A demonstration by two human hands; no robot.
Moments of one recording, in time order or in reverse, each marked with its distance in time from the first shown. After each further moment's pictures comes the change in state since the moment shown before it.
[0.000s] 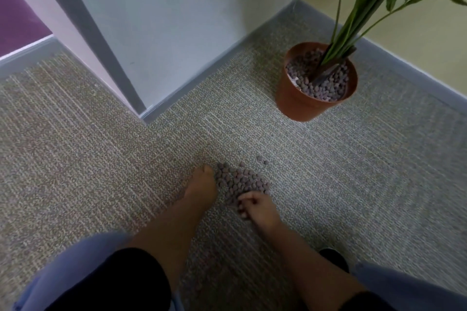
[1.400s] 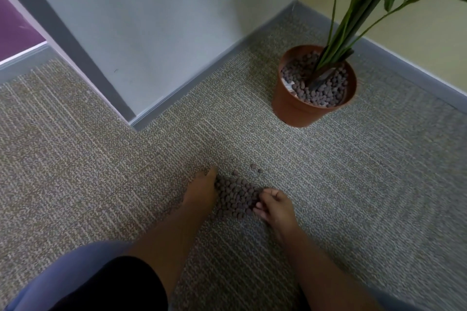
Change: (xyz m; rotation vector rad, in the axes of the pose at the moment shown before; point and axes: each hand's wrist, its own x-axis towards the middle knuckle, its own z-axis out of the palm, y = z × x) left_hand 0.015 0.018 0.005 -0.086 0.079 0.088; right_hand 0.029 0.011 -0.047 0.596 0.146 0.129
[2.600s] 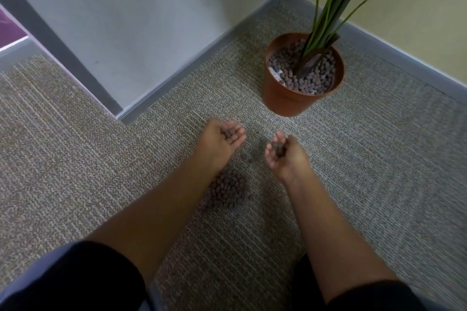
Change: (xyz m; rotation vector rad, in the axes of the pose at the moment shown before) left_hand 0.010 0.089 -0.061 -1.844 -0.173 -0.146; right_hand -0.005 -0.106 -0.001 0.585 0.011 0.072
